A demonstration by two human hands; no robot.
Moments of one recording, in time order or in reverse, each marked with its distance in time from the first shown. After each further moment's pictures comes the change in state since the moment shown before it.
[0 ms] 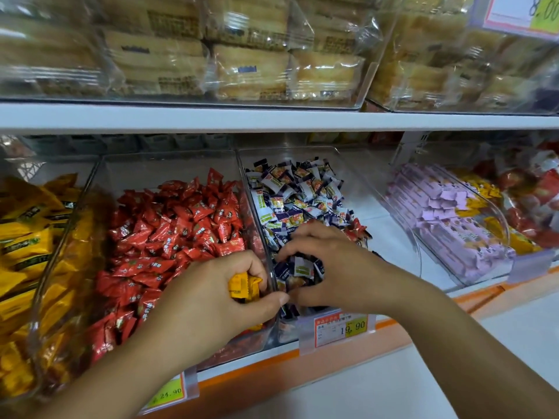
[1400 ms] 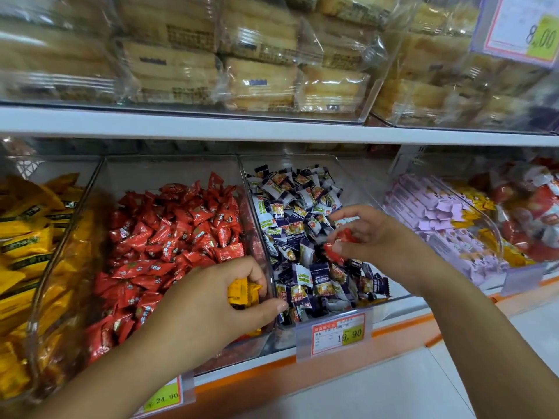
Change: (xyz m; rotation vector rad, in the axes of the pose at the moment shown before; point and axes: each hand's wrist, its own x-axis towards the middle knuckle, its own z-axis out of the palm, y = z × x) left_hand 0.000 -0.001 -0.002 0.010 -0.054 -0.053; right_hand -0.004 0.039 -0.032 0.578 0.251 0.199
